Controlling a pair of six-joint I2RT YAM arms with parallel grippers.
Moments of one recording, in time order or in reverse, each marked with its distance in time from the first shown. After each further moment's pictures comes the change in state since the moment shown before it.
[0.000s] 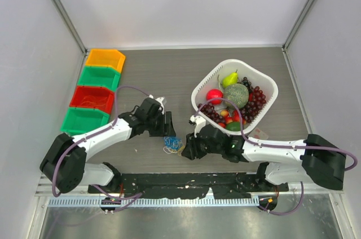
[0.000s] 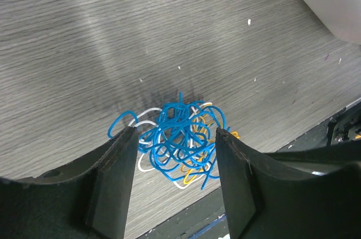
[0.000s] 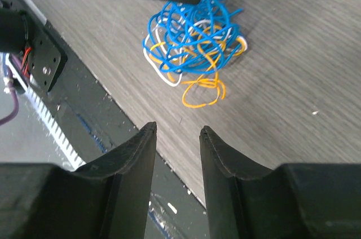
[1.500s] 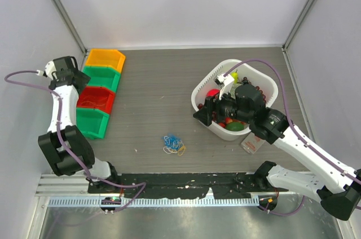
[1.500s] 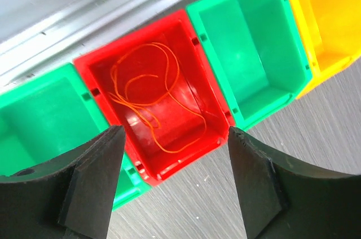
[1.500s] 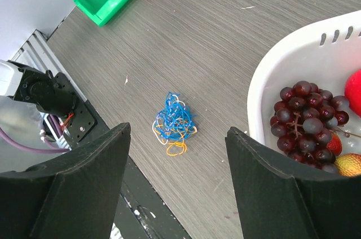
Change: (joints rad) left arm 1.001 0.157 0.523 -0.224 -0.435 -0.069; right arm -0.367 -0.258 0.457 -0.454 -0.144 -0.323
